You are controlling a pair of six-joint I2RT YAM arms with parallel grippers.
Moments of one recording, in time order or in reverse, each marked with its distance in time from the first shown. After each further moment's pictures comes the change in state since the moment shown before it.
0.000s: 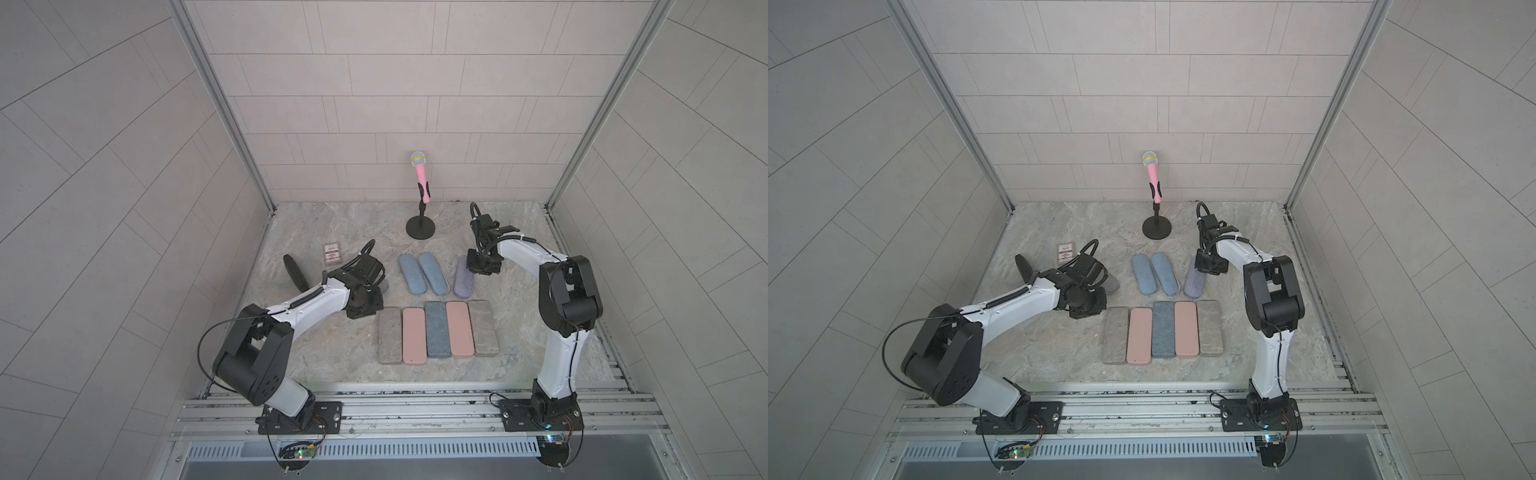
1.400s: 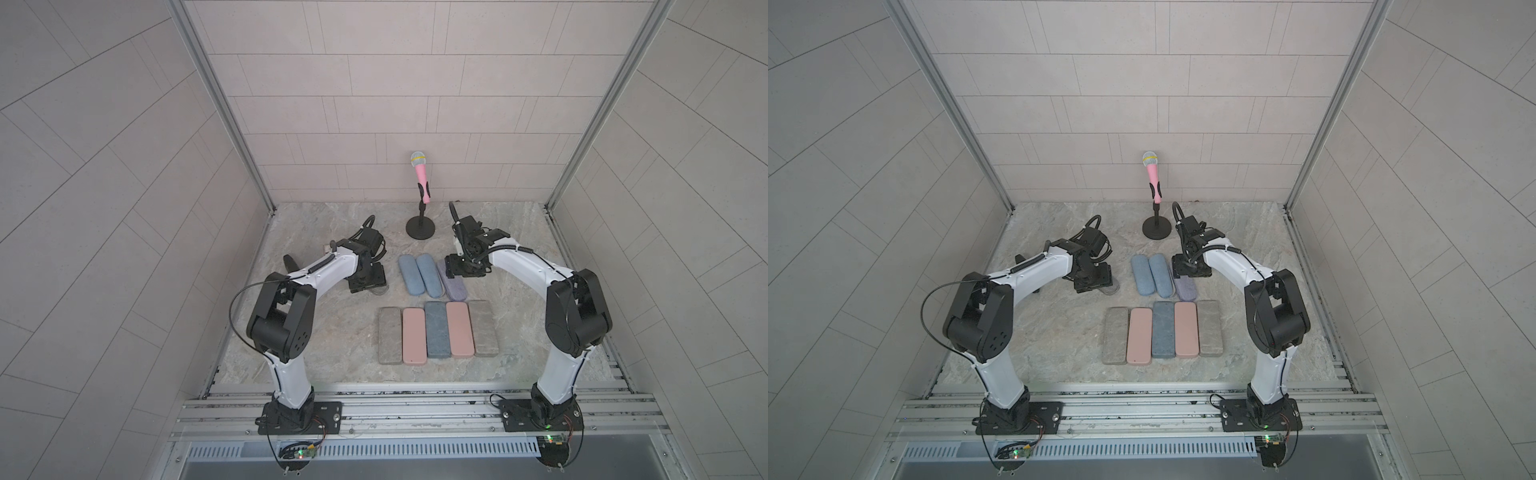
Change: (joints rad) left arm 0.115 0.274 0.352 -0.132 -0.036 0.093; right arm 0.169 -0.162 -0.062 -0.011 -0.070 -0.135
